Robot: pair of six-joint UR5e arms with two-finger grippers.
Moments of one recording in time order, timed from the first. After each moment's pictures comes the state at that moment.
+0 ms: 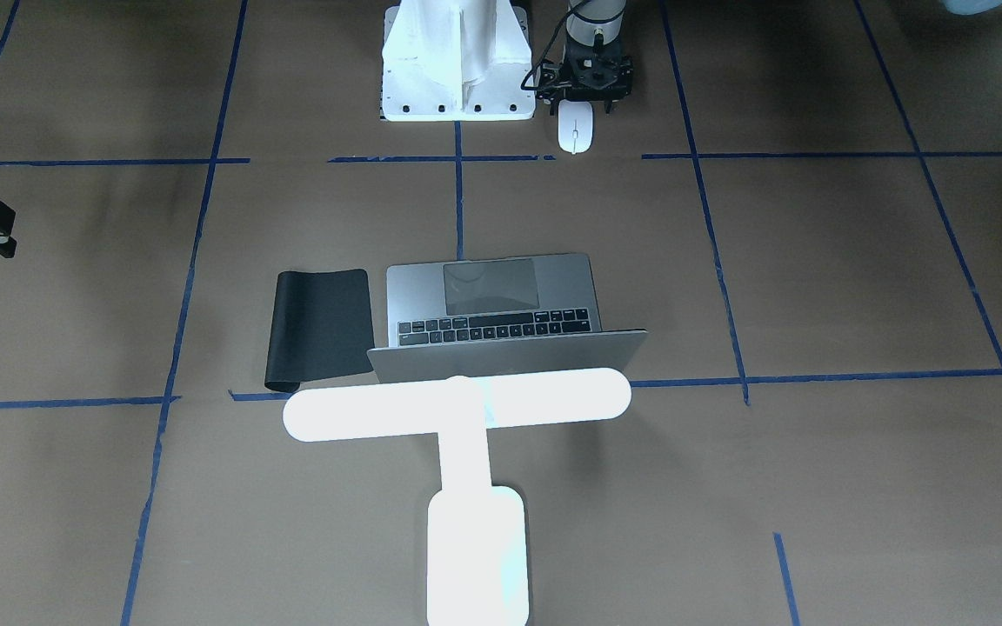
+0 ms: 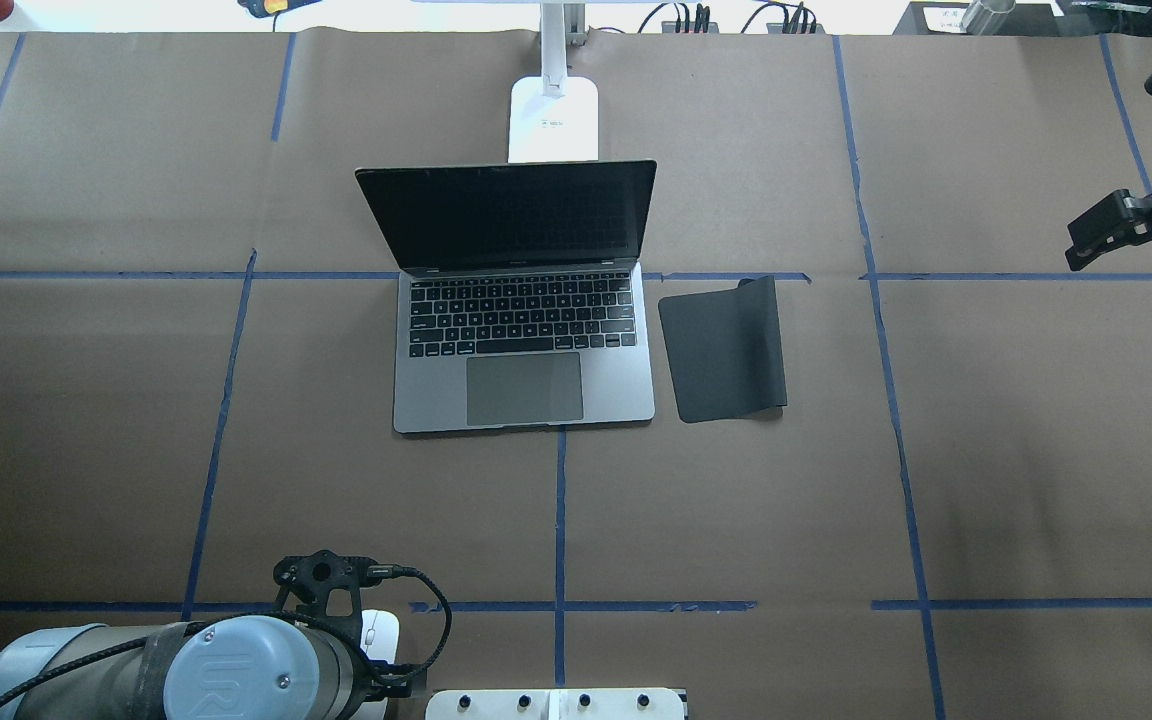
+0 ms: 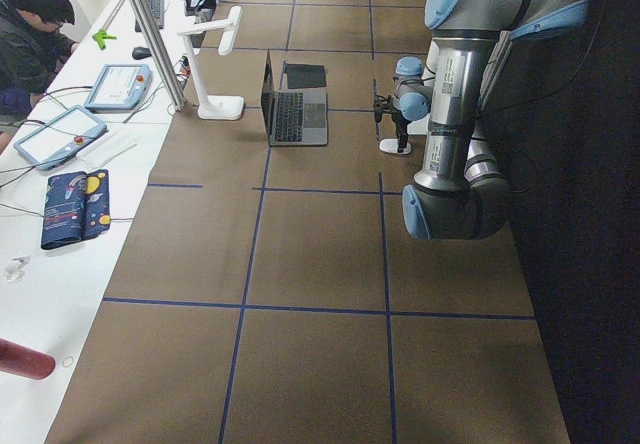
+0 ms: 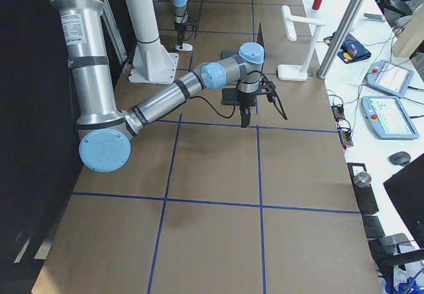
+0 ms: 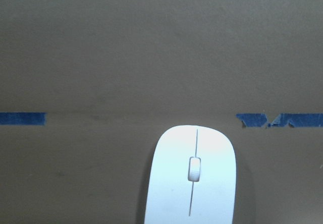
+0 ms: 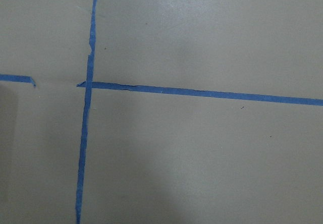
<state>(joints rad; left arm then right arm) -0.06 -1.82 -2.08 -1.58 -1.66 -1.52 1.17 -1.44 2.00 -1.78 2.22 0.46</state>
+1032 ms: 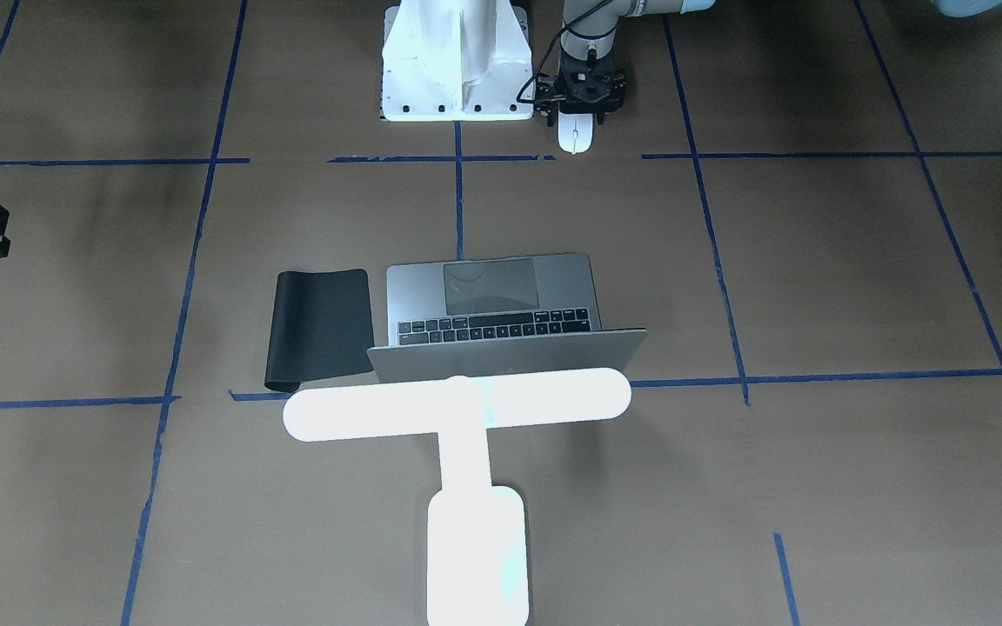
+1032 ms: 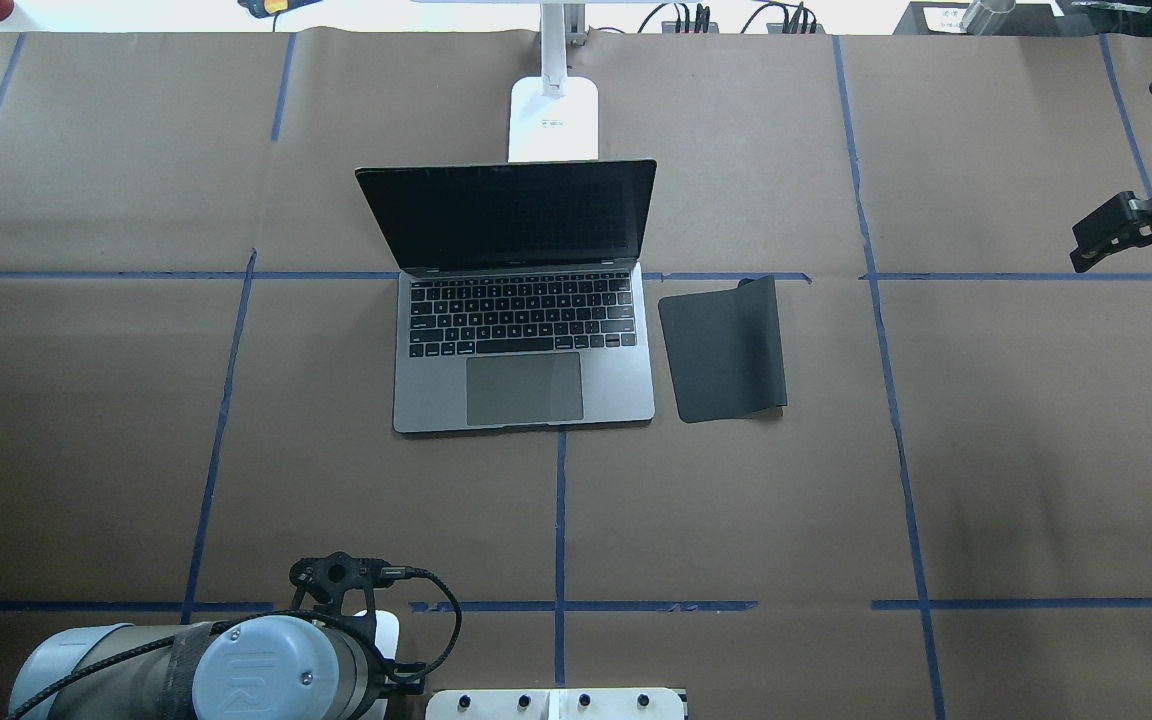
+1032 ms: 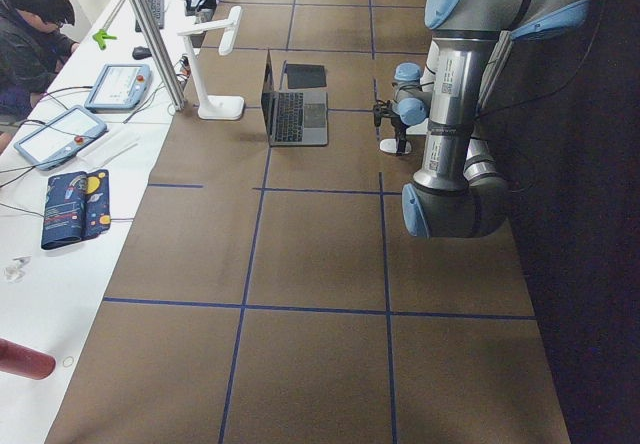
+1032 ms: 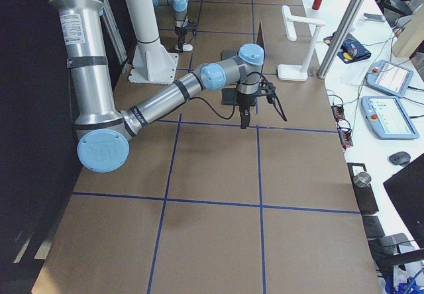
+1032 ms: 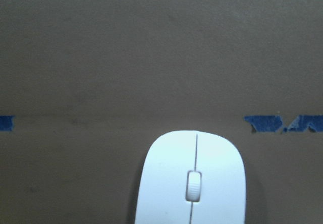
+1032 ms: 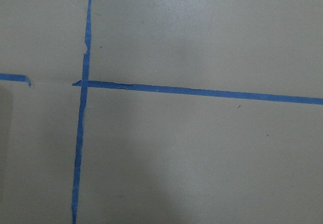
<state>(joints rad) -0.06 -1.84 -2.02 -1.61 -1.66 -1.52 1.17 -1.44 1.99 -1.78 2.22 0.45</state>
